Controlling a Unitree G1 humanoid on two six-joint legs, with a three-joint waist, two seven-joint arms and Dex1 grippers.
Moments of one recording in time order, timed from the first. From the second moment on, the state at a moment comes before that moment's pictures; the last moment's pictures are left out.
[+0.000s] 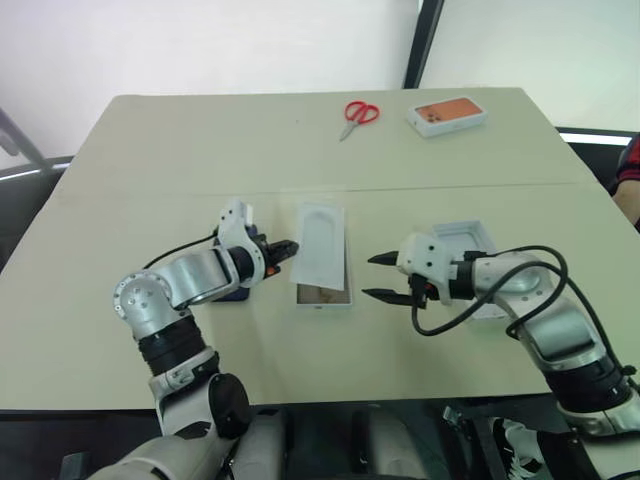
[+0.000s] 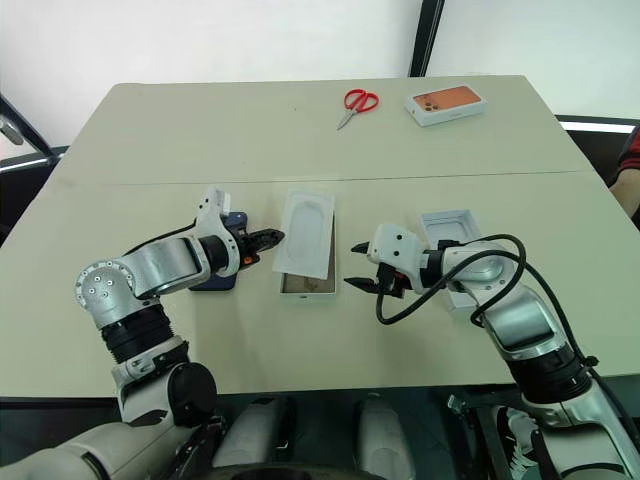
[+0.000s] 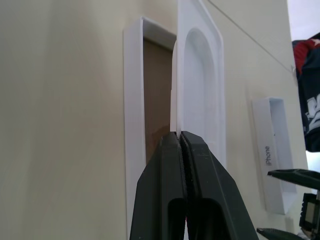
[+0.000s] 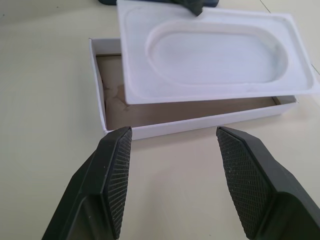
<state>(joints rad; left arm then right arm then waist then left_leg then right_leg) -0.62 -0.02 0.61 -0.13 -1.36 1.60 0.69 -0.37 -0.72 0.18 -0.27 0.17 0.40 1.01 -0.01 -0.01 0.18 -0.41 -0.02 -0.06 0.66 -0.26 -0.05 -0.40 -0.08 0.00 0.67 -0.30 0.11</state>
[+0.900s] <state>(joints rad) -0.47 0.62 0.15 -0.24 -1.87 1.11 0.64 -0.45 -0.64 0.16 -0.21 0.21 0.39 0.98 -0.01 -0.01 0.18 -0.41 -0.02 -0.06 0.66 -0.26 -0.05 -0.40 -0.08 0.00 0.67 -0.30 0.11</state>
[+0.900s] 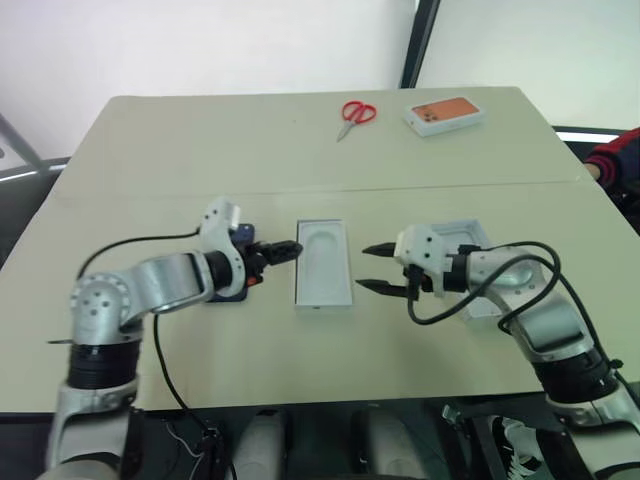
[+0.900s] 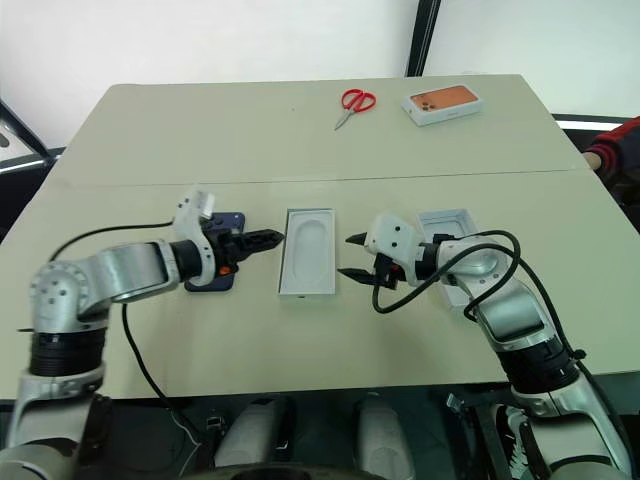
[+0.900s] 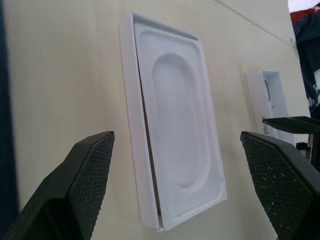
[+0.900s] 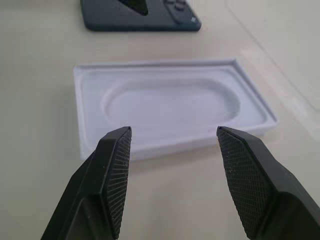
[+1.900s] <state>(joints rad) 0.23 0.95 0.25 -0.51 -0.77 0.60 -0.76 -0.84 -0.24 0.47 0.36 -0.20 0.44 0.59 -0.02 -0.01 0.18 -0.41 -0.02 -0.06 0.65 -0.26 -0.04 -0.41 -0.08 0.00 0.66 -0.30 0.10</state>
